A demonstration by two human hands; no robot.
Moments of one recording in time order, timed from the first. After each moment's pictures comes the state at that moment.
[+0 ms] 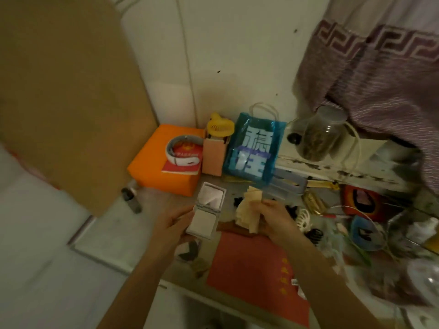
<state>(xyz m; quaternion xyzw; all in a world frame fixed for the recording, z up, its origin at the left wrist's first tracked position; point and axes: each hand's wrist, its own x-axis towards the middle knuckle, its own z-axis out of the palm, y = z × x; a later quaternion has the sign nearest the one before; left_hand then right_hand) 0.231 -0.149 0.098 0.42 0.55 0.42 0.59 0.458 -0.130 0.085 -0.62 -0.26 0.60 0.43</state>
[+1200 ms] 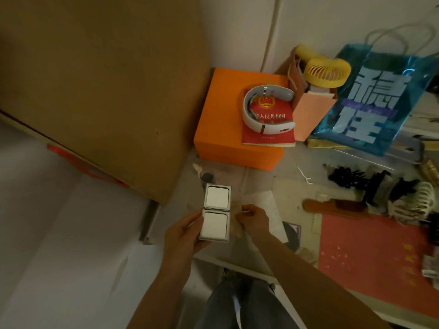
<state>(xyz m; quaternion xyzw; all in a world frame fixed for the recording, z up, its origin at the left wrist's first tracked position) -0.023 -0.064 -0.001 0.27 0.62 0.38 0.63 0.142 -0.031 -0.110 -0.78 -0.27 0.52 0.22</state>
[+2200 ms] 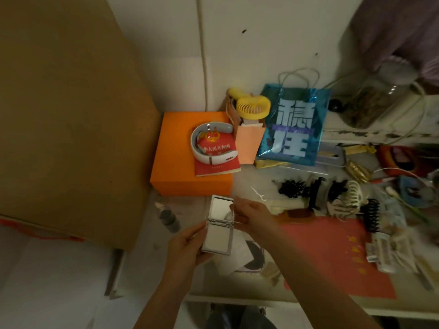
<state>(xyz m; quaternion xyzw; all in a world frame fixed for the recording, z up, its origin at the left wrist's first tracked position) 0.056 -0.041 0.024 0.33 0.54 0.32 0.70 0.236 -0.030 0.010 -0.57 -0.16 0.64 0.48</state>
